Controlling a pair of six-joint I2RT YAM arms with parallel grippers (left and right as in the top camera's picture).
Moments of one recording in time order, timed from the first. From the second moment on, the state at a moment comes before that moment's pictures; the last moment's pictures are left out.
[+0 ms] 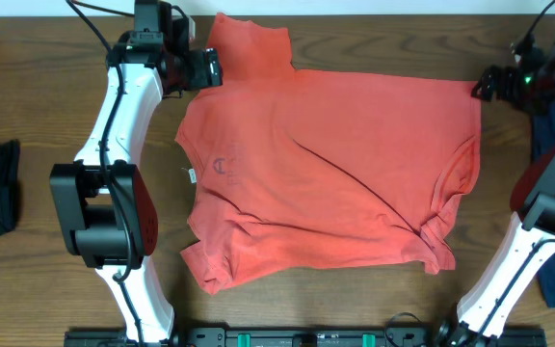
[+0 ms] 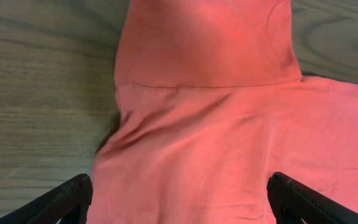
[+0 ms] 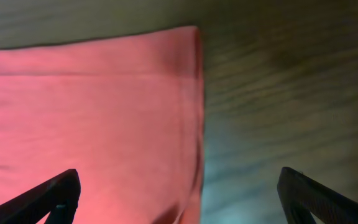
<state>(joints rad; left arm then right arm) -0.03 2.05 1.75 -0.73 0.25 -0.17 -0.40 2.38 2.12 -1.08 -0.29 -0.15</state>
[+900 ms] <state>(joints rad) -0.03 2.05 1.75 -0.76 0.26 -0.17 -0.37 2.49 2.12 -0.92 -0.28 -0.20</state>
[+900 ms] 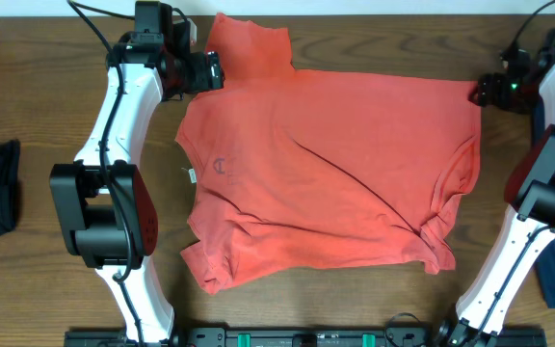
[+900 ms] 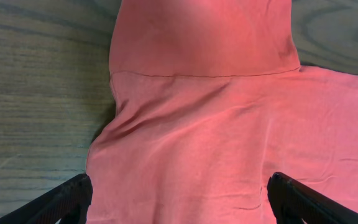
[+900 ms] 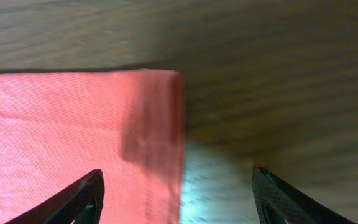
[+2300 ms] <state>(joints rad) -0.03 2.22 1.75 -0.56 0.33 -0.23 -0.29 2.53 2.14 -0.86 -0.23 -0.16</state>
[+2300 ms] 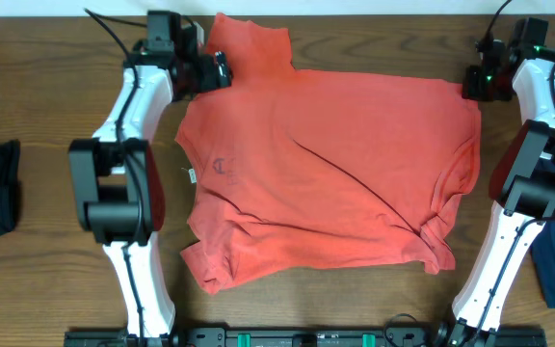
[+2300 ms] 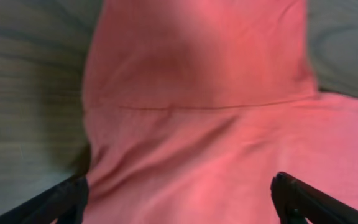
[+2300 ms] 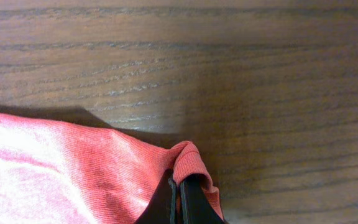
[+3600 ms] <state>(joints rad) 0.00 2.36 1.75 -0.32 0.47 -0.40 -0.29 2.53 2.15 -0.92 -0.24 -0.16</state>
